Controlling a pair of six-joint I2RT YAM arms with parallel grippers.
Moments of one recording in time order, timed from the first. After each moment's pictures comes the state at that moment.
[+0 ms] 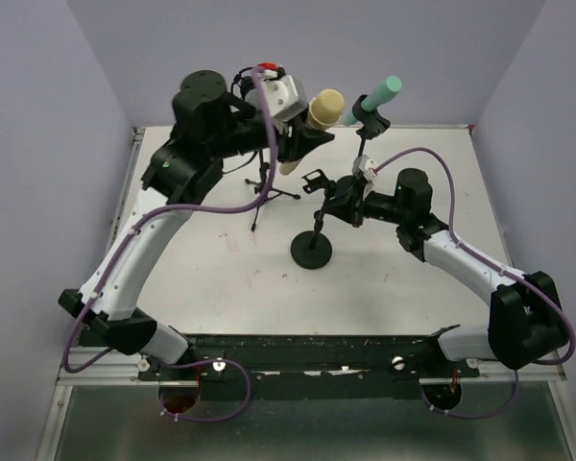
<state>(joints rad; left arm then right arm) -0.63 1.51 1.91 -0.43 0.67 0.22 0.39 1.34 0.79 0.40 -0.80 -0.10</state>
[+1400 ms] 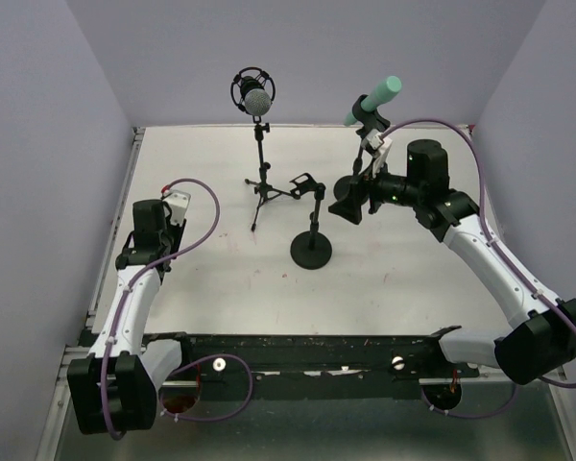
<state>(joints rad) 0.06 0.99 0.68 -0.42 -0.10 0.37 0.39 1.27 1.17 -0.32 -0.64 -0.07</state>
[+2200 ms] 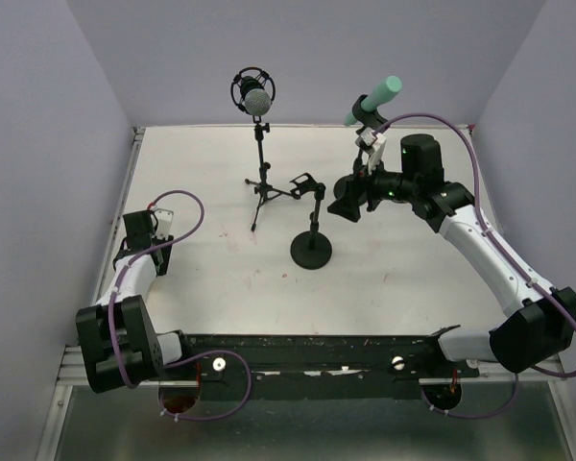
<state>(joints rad) 0.26 1.23 0.58 -0.28 -0.15 0.43 0.39 1.34 1.24 -0.41 -0.64 -0.09</state>
